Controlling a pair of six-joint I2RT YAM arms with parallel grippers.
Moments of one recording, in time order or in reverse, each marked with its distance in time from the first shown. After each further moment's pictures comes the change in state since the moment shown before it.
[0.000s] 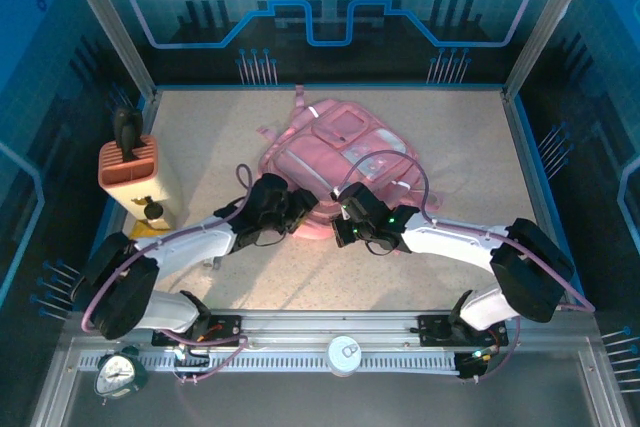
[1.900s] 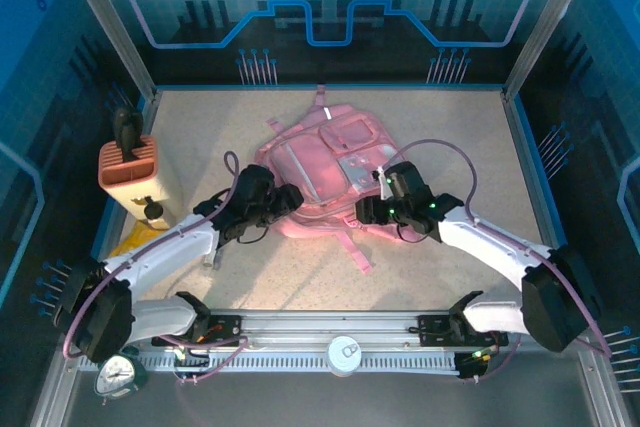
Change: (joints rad) left arm 0.069 -0.163 0.083 -0.339 -0.110 0.370; right arm -0.301 -0.167 -0.027 -0.116 -0.193 -0.004
